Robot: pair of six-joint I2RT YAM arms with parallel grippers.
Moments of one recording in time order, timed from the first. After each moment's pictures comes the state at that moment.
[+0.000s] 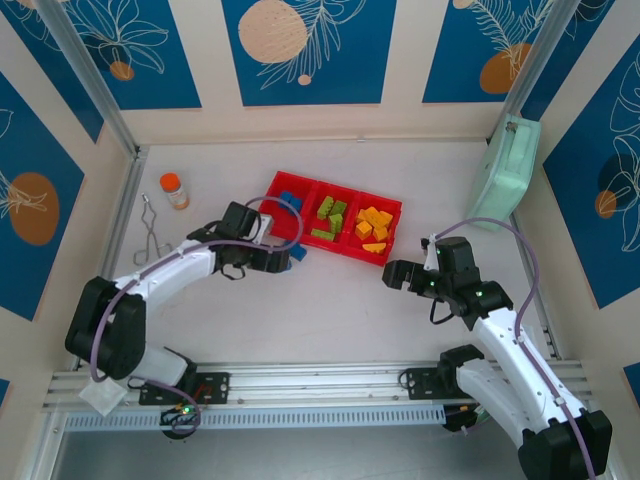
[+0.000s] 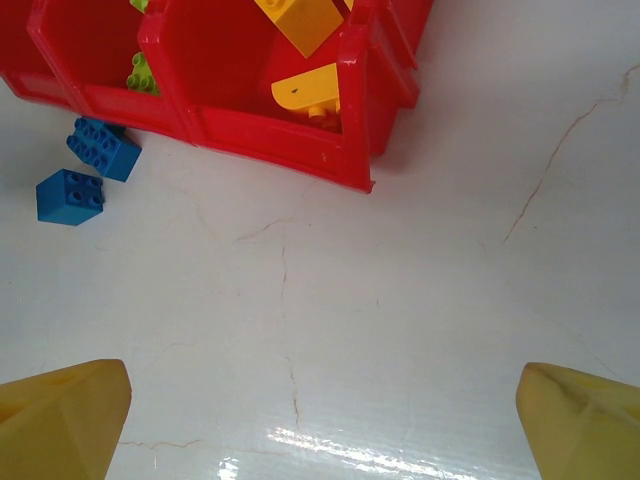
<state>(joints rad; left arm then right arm) -0.49 1.45 0.90 -0.49 0.16 -0.23 0.27 0.75 0.58 -0.68 -0.23 0.47</state>
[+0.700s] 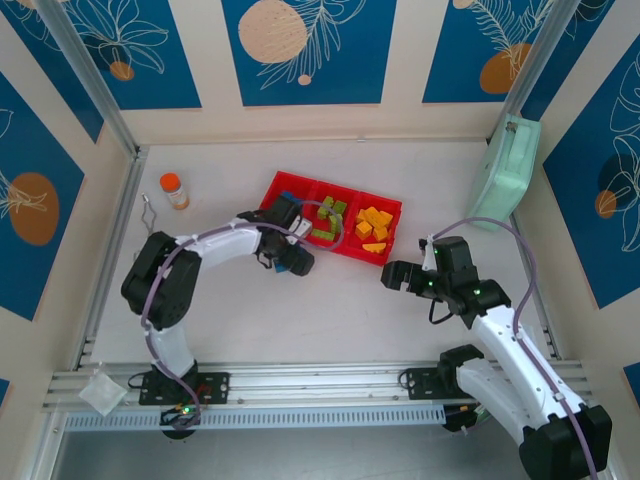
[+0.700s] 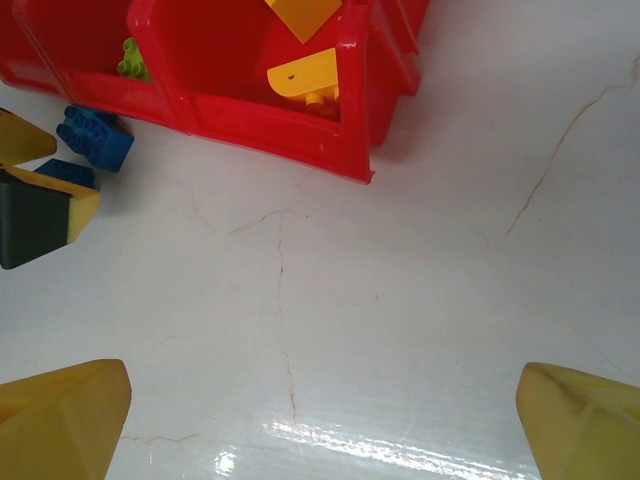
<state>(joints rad) -0.61 1.85 1.20 -0.58 0.05 0.00 0.28 0.77 0.58 -0.68 -0.22 0.47</state>
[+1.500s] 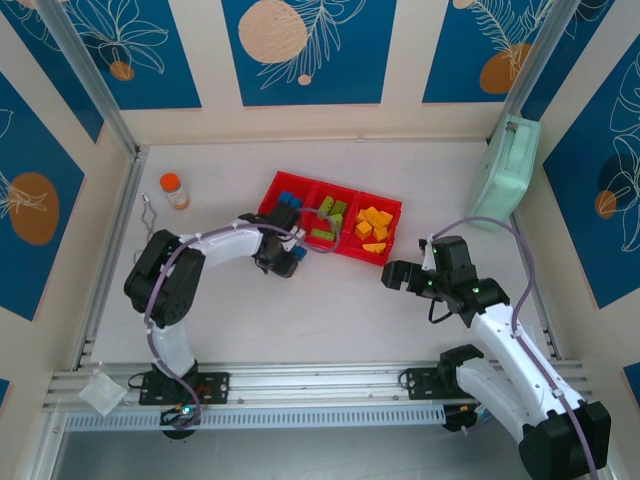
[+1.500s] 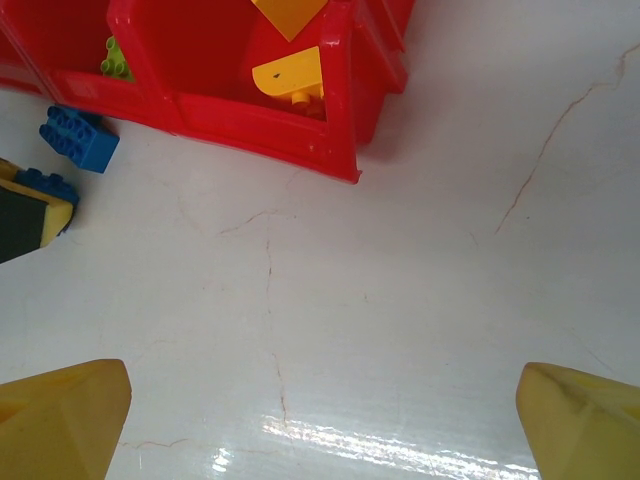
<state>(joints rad) -0.61 1.82 1.15 -0.66 0.02 -0.07 0.28 0.79 0.58 -0.68 -0.21 0.47</state>
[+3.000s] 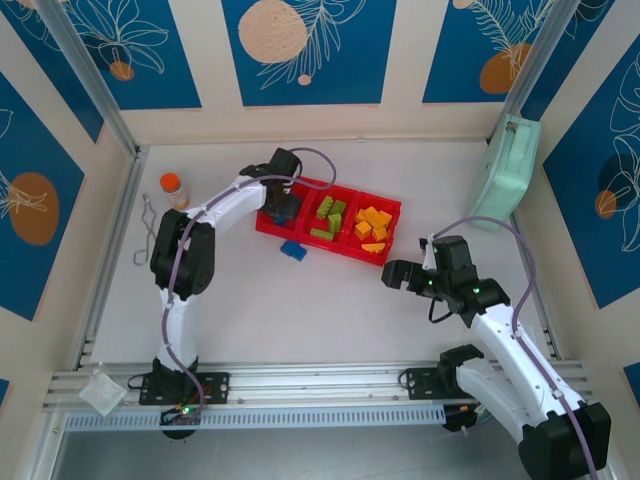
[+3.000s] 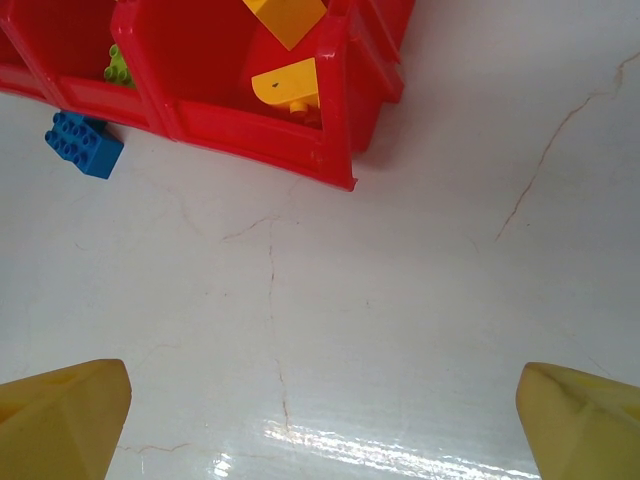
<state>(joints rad) -0.49 2.10 1.73 -0.78 -0.18 -0.18 0.27 0.78 0.58 -0.68 -0.21 0.47</state>
